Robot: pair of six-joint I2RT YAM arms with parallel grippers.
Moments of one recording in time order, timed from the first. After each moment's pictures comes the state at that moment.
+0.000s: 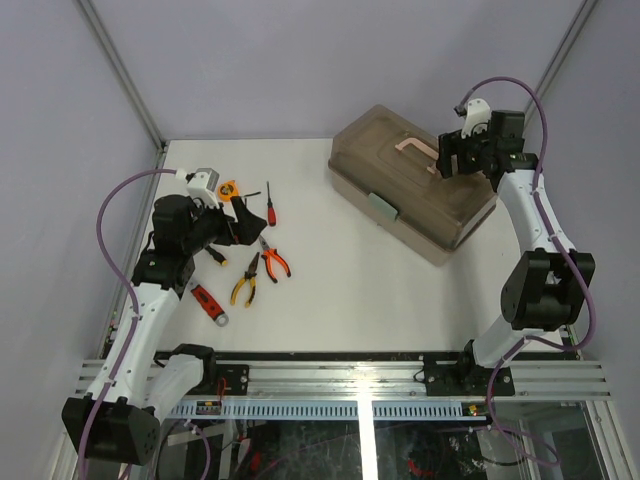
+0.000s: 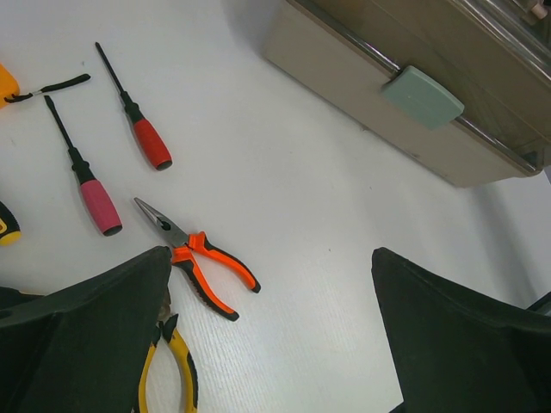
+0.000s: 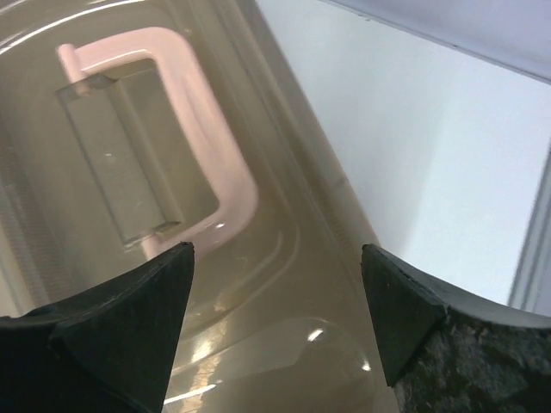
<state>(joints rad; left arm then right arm) -0.10 0.91 0.83 -0.30 0.43 -0.28 -0.05 1.67 1.50 -0.49 -0.32 -0.28</state>
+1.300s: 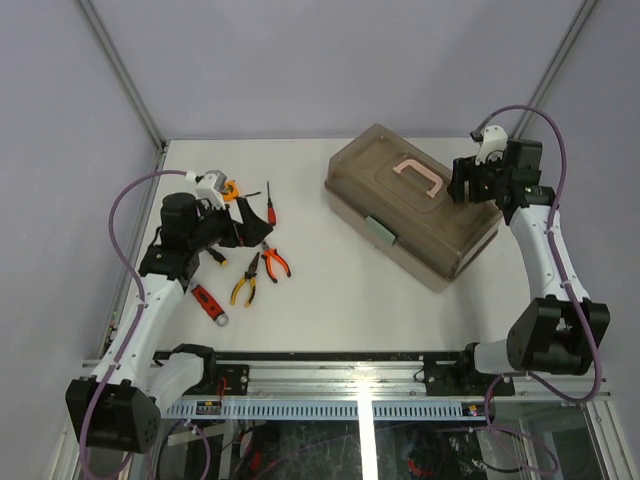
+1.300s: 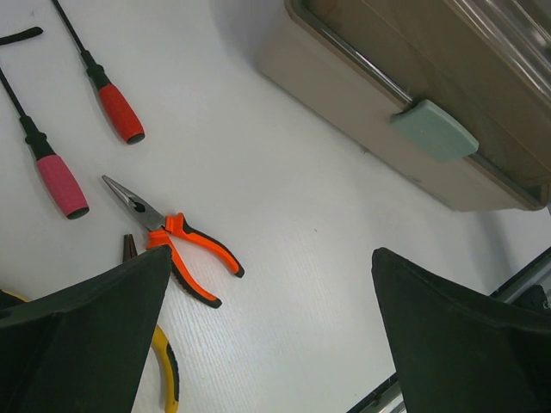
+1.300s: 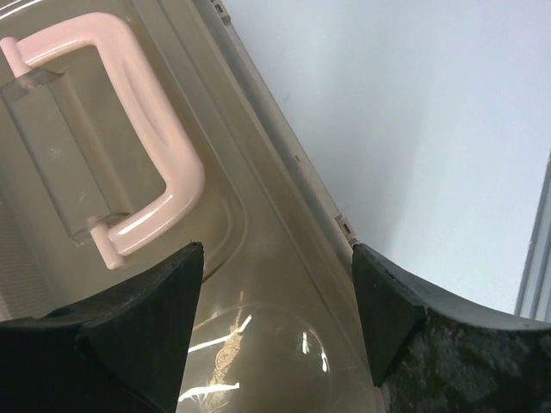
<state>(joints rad) -0.10 0.97 0.82 -0.30 0.49 -0.30 -0.10 1.42 1.26 -0.51 -0.33 -0.23</state>
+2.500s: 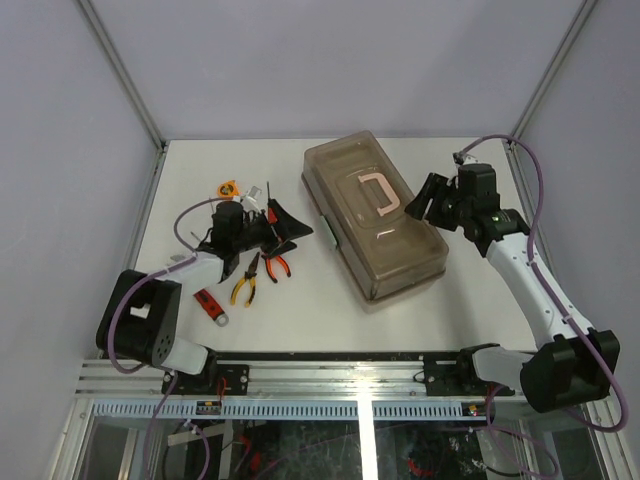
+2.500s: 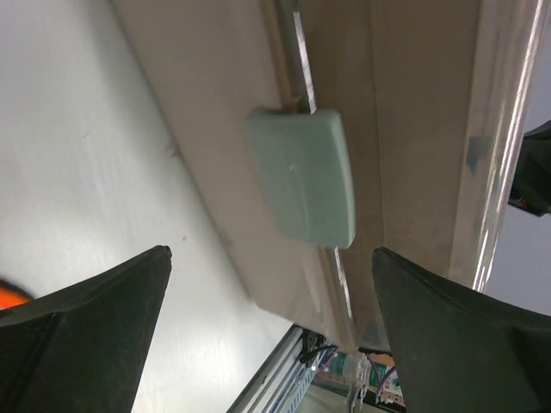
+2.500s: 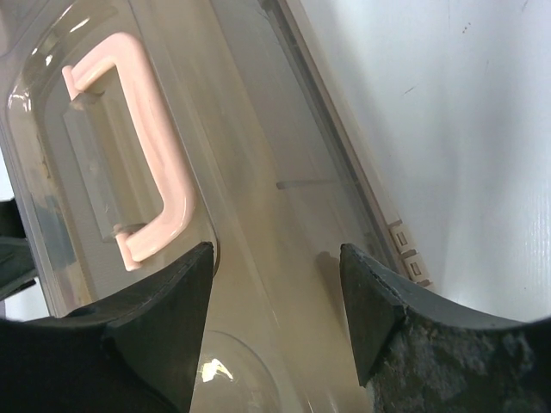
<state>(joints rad) -0.24 1.43 0.60 0.39 0.65 -0.98 0.20 1.22 1.07 -0.53 -0.16 0.50</state>
